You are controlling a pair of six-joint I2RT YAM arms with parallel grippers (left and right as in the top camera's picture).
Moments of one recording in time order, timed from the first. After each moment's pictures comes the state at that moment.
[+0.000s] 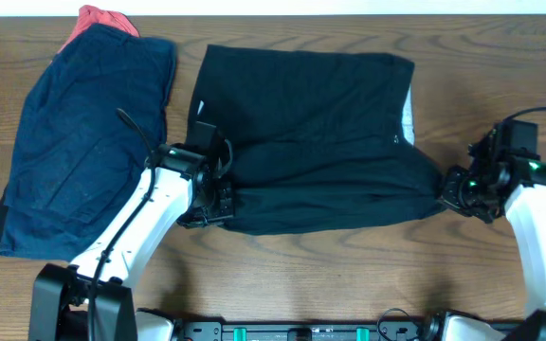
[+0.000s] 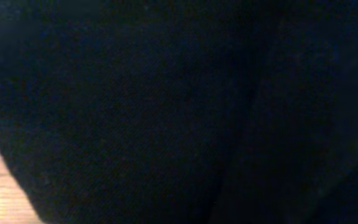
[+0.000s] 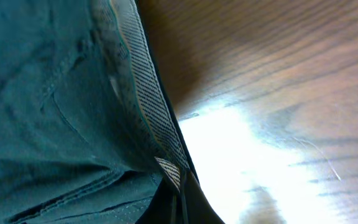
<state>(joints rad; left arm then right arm) -0.30 1.50 0.98 -1.04 0.15 -0.42 -0.23 1.36 0.95 -0.98 -0.20 0.28</state>
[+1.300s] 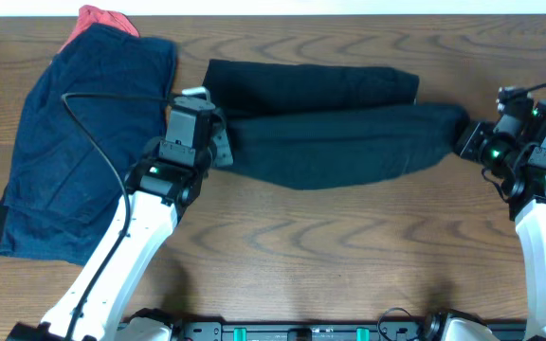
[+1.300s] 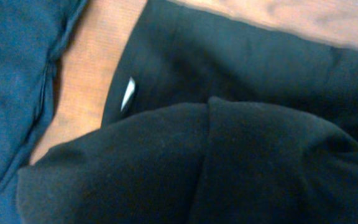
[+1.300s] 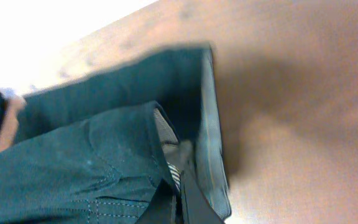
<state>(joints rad) -0.30 1.35 0.99 -0.44 -0.11 -0.43 -0.28 1.28 0.94 -0.37 -0.42 0.21</state>
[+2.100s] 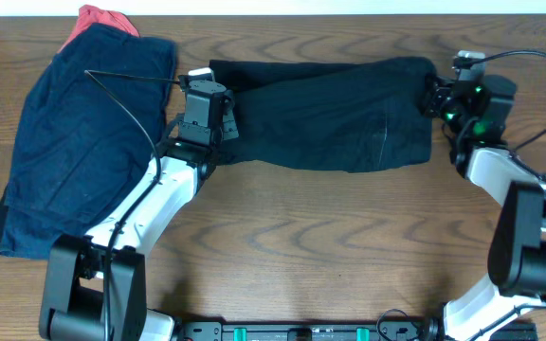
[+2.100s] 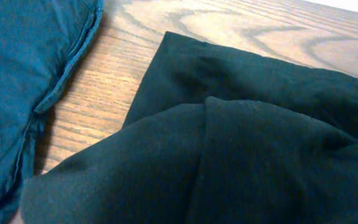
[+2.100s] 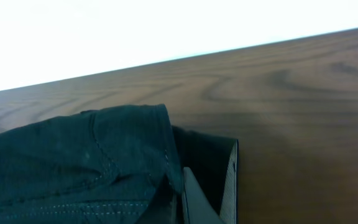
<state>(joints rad) -0.28 1.62 0.99 -0.11 -0.22 -0.40 -0.14 1.86 0.94 0.51 -0.37 0.19</state>
